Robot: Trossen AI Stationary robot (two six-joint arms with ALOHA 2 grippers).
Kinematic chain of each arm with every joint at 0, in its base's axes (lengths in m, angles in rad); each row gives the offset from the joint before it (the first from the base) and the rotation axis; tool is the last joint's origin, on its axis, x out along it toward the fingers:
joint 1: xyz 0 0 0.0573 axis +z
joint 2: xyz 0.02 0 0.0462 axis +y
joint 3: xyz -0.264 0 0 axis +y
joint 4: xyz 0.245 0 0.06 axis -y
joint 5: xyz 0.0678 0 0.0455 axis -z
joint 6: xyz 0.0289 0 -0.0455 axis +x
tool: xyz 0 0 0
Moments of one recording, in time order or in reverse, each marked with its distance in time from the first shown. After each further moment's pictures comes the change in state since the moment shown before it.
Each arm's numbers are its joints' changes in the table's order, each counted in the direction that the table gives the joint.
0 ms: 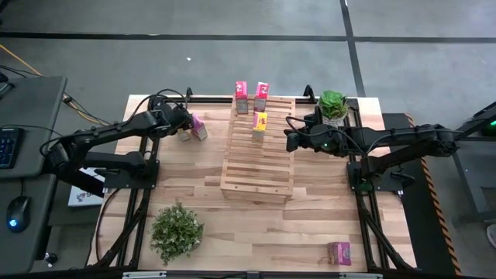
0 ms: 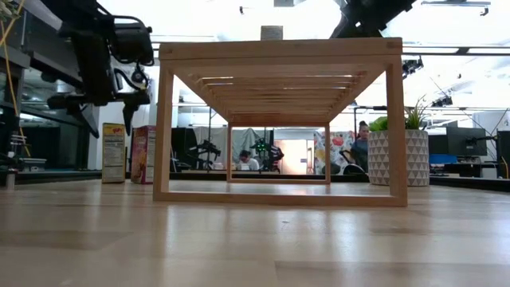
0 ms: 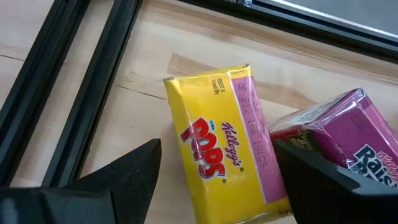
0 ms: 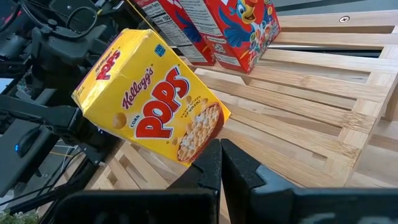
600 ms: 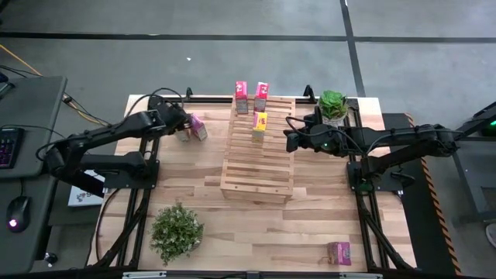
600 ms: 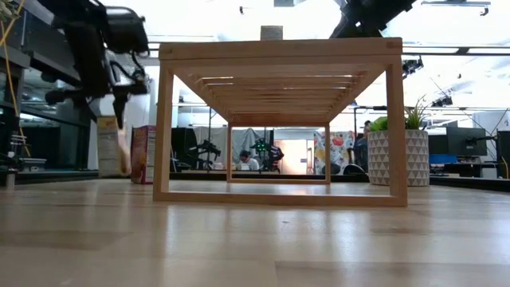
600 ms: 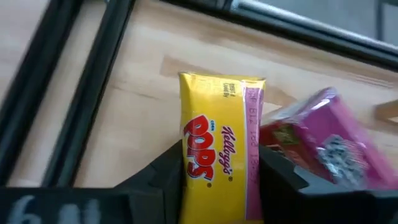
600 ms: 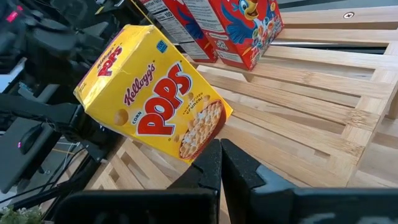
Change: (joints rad) left arm 0.000 -0.074 -0.009 -0.022 0.026 0.026; right arm 0.000 0.000 0.000 0.000 -0.014 0.000
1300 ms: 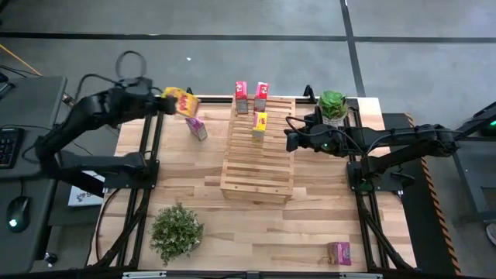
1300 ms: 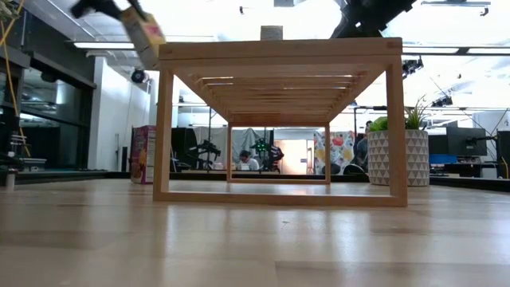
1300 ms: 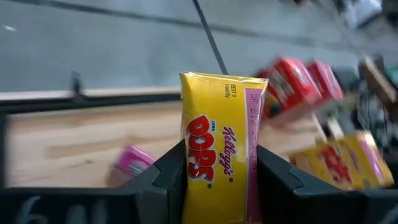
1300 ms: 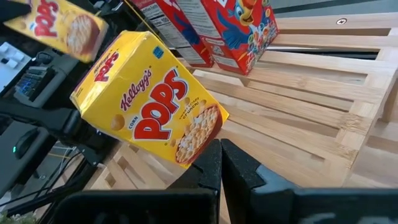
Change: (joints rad) left arm -0.134 -0.112 -0.606 -0.209 0.134 0.325; right arm 0.001 0.000 0.000 -0.001 0.023 -0.001
